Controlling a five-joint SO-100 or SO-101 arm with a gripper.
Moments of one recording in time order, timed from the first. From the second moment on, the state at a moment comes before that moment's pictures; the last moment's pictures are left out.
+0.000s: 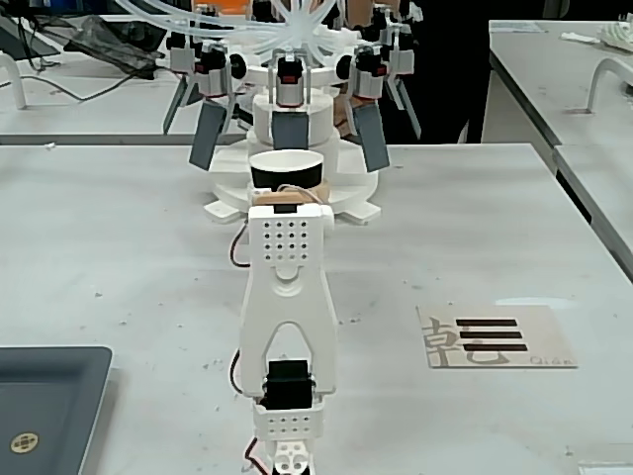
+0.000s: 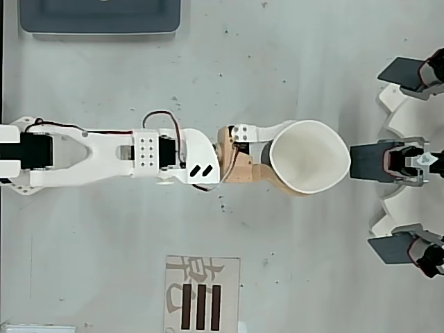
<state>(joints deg) -5.4 79.7 112.6 -29.6 -91.2</state>
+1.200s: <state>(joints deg) -5.4 70.0 104.2 -29.6 -91.2</state>
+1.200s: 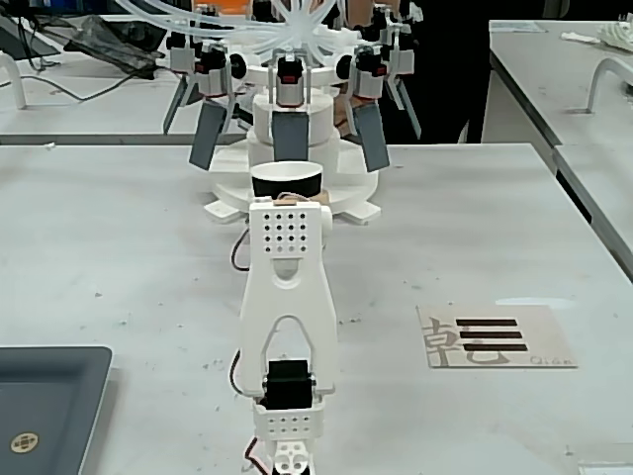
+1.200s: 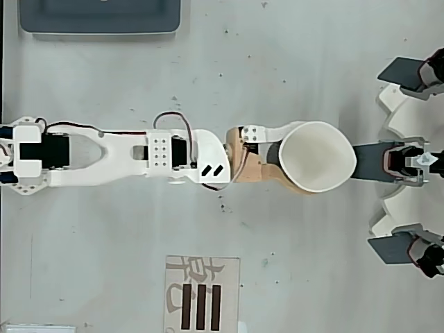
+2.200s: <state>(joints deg) -5.4 51.7 77.8 -22.0 -90.8</state>
